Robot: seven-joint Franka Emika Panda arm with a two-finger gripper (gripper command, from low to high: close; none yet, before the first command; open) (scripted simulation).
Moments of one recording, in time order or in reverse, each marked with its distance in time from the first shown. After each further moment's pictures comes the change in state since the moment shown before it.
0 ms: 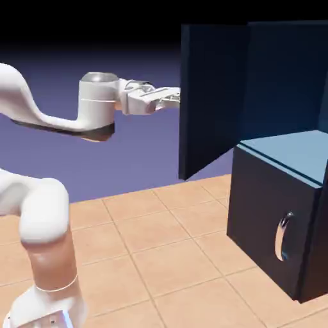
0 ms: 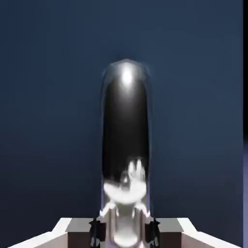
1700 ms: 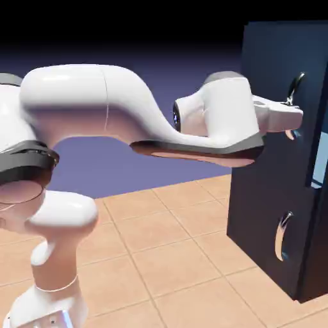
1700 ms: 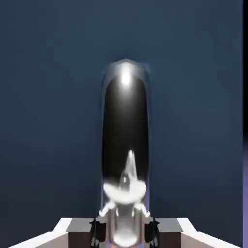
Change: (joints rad) arm 1.034 0.231 -1.596 0.469 -1.531 0.944 0.376
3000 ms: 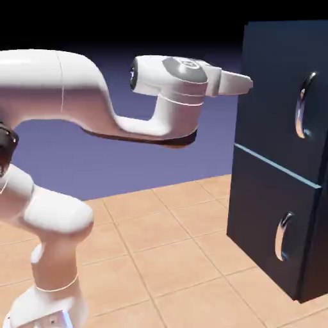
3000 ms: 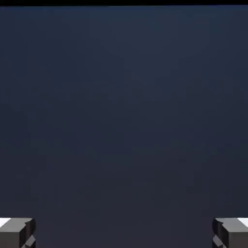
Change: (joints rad) arm -0.148 -0.043 0.215 -0.115 0.699 0.174 -0.648
